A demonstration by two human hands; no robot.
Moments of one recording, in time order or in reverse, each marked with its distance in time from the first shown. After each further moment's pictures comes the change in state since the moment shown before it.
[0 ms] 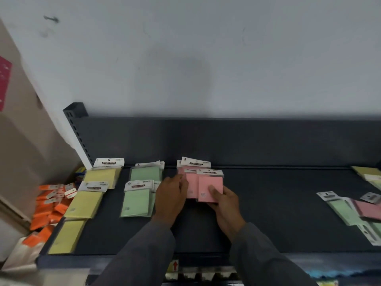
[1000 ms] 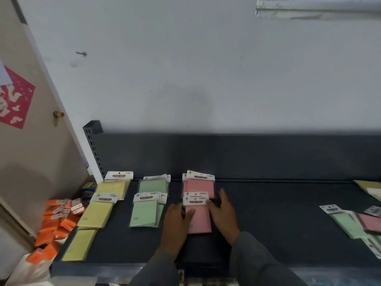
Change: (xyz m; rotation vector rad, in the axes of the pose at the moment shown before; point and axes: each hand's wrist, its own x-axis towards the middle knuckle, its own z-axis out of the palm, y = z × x) left_hand -0.050 -0.008 0.001 -0.173 -0.088 -0.162; right_hand -0.006 0.004 0.009 -0.820 0.019 -0.231
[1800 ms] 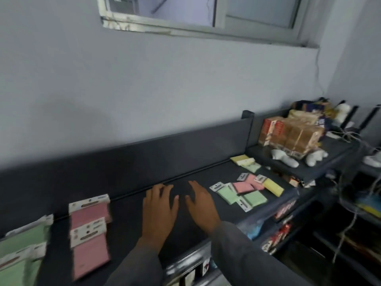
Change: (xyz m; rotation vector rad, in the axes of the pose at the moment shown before) left_hand -0.003 0.203 0.133 0.123 0.034 0.604; right_hand -0.030 0.037 -0.224 -0.394 0.372 -0.150
